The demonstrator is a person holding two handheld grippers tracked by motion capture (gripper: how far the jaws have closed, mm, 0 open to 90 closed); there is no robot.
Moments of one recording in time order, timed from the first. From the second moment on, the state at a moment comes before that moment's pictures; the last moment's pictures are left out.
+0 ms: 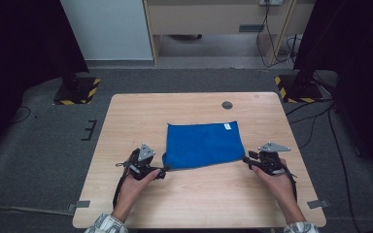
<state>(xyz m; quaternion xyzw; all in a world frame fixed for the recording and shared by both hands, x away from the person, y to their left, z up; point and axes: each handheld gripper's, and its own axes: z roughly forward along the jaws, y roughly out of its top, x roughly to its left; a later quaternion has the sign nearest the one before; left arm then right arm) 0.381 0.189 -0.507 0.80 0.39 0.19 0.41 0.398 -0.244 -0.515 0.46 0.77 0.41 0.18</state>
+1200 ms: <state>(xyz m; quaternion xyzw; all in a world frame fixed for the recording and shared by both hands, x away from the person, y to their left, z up) 0.378 0.165 -0.518 0.85 0.34 0.17 0.35 0.413 -0.231 -0.526 0.44 0.79 0.40 0.16</state>
